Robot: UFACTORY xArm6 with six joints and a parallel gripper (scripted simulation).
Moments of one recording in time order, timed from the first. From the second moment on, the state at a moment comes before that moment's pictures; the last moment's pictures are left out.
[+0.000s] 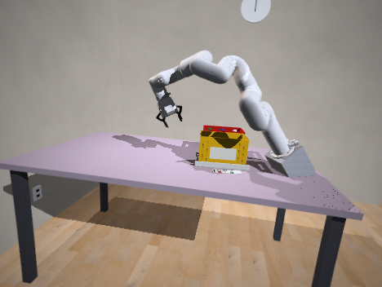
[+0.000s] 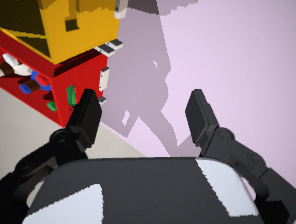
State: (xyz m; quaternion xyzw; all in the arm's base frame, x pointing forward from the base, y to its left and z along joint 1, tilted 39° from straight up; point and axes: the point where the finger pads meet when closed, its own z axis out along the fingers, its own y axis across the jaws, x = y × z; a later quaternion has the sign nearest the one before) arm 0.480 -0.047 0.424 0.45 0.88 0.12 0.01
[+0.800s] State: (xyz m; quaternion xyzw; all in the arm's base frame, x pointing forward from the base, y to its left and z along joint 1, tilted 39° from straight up) arm 0.473 -0.051 0.433 0.45 0.88 0.12 0.01
